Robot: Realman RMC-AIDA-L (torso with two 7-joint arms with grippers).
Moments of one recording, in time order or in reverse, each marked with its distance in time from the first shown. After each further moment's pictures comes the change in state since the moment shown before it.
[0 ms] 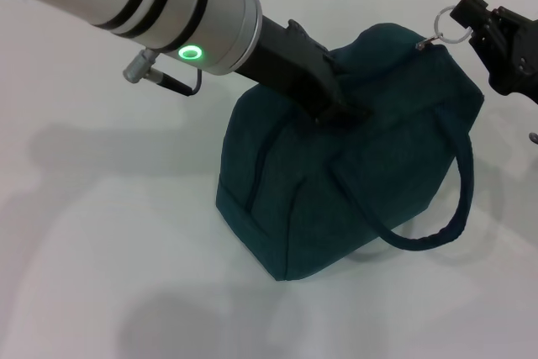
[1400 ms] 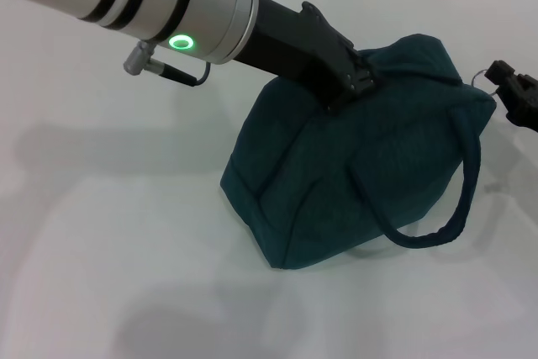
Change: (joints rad) left arm 0.030 0.000 -0.053 0.004 -0.130 -0.024 0.105; right arm -0.011 0.000 -0.011 0.142 0.103 0.317 0.053
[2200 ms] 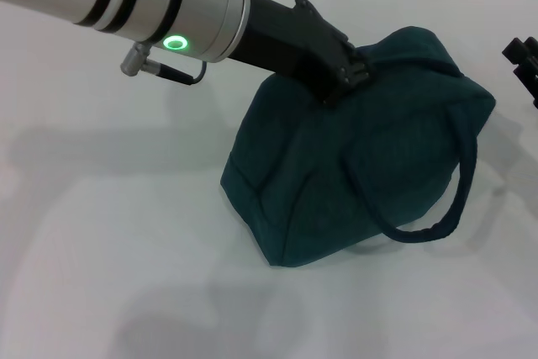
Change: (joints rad) left arm 0.028 0.000 -0.004 -0.009 -0.015 -0.039 0.031; right arm -0.039 -0.004 0.012 -0.012 0.052 -0.129 -0.008
